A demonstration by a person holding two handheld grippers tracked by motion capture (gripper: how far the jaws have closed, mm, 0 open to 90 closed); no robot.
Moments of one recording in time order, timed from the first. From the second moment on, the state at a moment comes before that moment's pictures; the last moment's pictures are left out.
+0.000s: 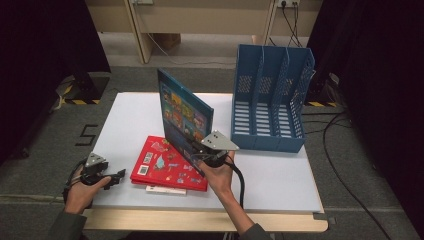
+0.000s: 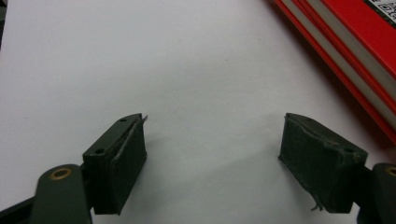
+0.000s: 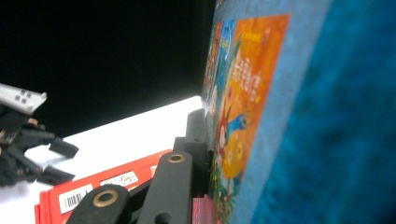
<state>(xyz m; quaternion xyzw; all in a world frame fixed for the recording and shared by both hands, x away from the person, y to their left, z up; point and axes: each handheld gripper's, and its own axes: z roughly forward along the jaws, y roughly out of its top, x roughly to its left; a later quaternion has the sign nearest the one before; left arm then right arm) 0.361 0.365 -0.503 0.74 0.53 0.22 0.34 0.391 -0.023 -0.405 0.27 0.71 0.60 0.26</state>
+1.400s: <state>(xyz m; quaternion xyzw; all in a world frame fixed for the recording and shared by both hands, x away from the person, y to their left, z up) 0.361 0.364 -0.503 0.74 0.53 0.22 0.34 0.394 -0.073 -0.361 0.29 0.68 0.63 0.25</state>
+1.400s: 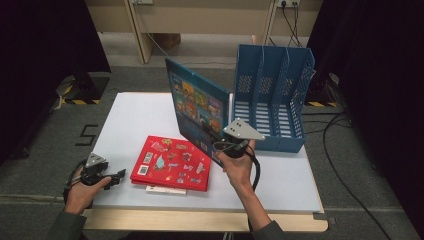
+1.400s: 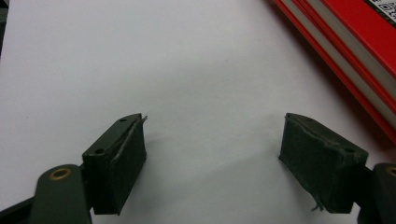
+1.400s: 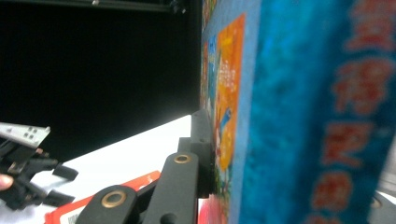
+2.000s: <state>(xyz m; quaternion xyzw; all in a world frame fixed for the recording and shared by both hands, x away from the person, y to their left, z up) 0.361 0.363 -0.503 0.74 0.53 0.23 0.34 0.389 -0.153 -0.311 0.33 0.63 0.62 0.33</state>
